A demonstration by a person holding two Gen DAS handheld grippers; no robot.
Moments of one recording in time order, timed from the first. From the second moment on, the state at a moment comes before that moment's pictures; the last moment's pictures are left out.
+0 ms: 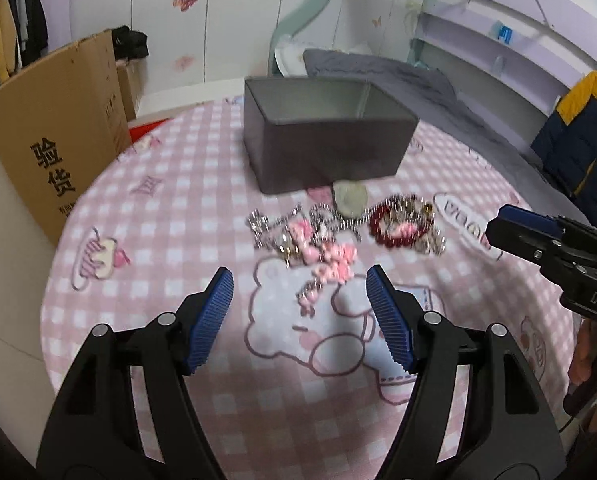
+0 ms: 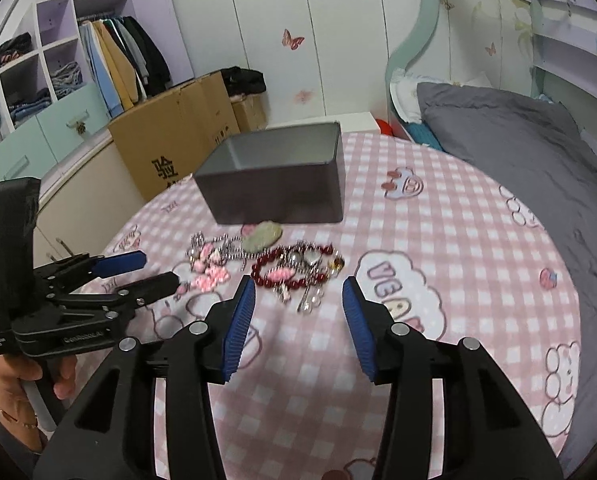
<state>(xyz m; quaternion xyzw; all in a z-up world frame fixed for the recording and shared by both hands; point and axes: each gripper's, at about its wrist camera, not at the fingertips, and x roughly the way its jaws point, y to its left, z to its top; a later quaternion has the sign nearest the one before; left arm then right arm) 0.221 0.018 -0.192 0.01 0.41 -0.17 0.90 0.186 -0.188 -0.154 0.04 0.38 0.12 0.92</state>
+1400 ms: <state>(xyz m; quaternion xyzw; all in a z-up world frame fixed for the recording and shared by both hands) 0.220 0.062 -0.160 -0.07 0.37 -0.18 0.91 0.241 -0.087 -0.201 -0.13 0.43 0.20 0.87</state>
